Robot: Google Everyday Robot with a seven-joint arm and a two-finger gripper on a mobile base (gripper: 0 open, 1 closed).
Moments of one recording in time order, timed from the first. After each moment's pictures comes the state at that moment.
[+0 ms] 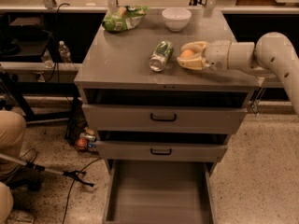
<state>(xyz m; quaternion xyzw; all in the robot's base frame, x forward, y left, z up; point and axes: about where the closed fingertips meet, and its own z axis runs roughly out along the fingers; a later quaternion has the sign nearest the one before) 0.735 -0.138 0.846 -0.50 0.62 0.23 0.56</state>
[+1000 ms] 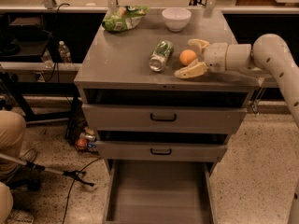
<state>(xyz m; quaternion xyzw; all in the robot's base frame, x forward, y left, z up) 0.740 -0.133 0.836 -0.50 0.62 0.25 0.55</state>
